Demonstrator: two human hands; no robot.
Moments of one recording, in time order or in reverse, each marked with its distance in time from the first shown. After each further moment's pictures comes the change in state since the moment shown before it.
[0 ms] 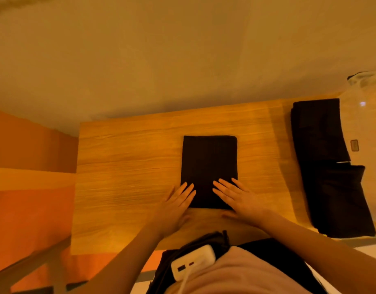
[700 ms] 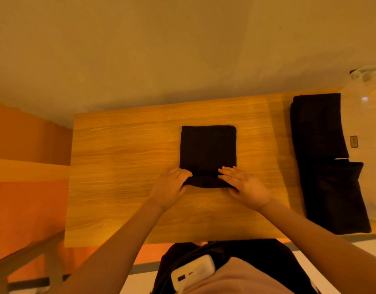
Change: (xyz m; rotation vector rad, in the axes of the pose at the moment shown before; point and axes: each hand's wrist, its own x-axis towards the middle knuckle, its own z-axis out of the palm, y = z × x) left_hand 0.037 -0.007 -0.035 -0.342 0.168 -0.170; right_hand 0.002 0.024 -0.012 0.282 0.092 0.130
